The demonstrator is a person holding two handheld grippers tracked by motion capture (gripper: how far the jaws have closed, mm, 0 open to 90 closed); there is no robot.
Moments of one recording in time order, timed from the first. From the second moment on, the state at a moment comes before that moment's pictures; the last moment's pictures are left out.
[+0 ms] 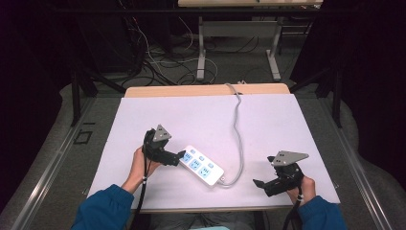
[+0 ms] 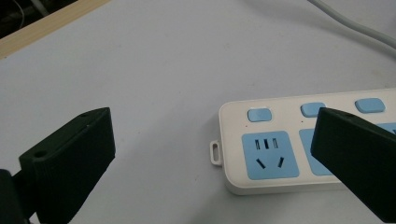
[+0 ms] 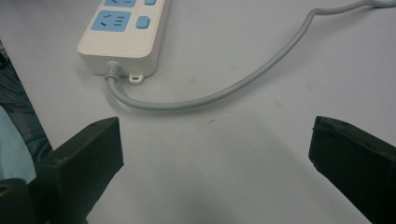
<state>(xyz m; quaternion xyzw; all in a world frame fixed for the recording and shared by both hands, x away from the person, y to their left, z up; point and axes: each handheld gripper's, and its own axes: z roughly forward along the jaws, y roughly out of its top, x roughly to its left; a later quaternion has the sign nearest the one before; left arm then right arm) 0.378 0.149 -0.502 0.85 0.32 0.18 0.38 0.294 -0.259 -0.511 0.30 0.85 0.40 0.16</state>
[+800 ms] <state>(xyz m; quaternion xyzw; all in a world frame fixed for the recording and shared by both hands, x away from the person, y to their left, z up) 0.386 0.127 -0.508 0.86 0.32 0.16 0.36 0.294 -0.258 -0.510 0.31 0.85 0.39 0.16</state>
